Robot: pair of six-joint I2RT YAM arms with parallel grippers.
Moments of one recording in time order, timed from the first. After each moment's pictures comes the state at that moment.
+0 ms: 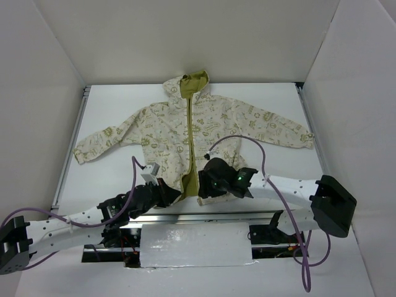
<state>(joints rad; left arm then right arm) -1.07 0.71 0.23 0.08 -0.30 -0.92 0.96 1.29 0.69 -0.29 0.03 0.73</state>
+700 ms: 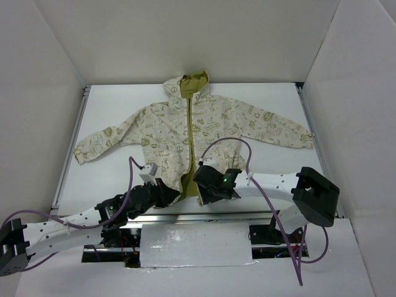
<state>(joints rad) -1.07 0.66 0.23 0.04 -0.31 -0.92 1.08 1.45 0.78 -0.49 0.22 0.72</state>
